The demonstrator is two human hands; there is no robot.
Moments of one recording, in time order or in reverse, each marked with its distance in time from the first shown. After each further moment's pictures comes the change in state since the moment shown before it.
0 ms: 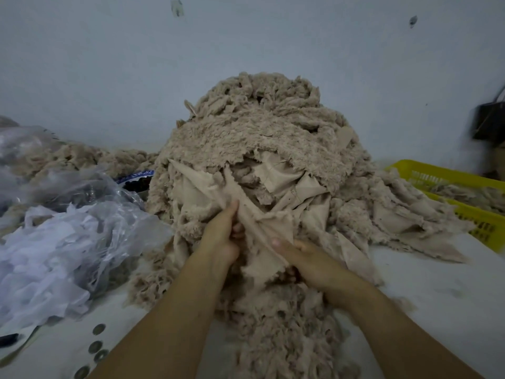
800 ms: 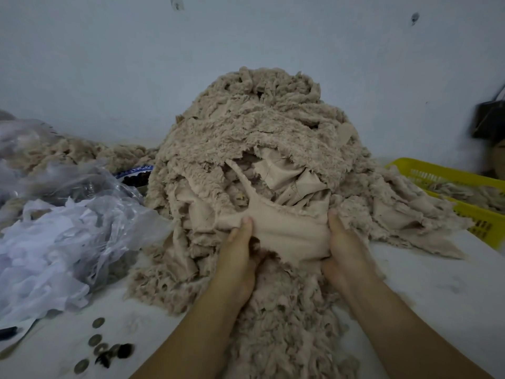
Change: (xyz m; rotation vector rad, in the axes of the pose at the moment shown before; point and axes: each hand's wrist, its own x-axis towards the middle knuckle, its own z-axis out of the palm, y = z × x) left_hand -0.041 -0.046 -0.006 -0.091 -0.103 0.105; right_hand 0.019 0.005 -0.024 0.746 0.682 0.149
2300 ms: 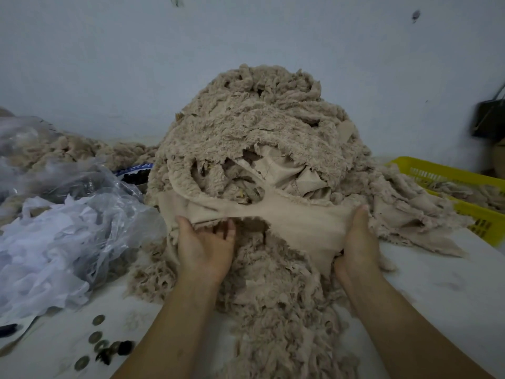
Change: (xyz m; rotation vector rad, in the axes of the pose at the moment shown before) left_hand 0.025 0.033 -0.034 -0.548 0.062 0.090; right_hand 0.015 0.000 -0.013 0.077 0.249 -0.162
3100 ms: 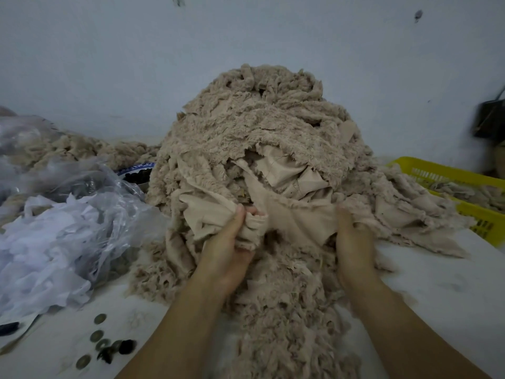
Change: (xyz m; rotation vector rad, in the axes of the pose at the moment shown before) left_hand -0.019 -0.019 0.006 0.533 -0.297 -0.126; right_hand -0.008 -0.002 -0.001 -0.485 -0.024 -0.287
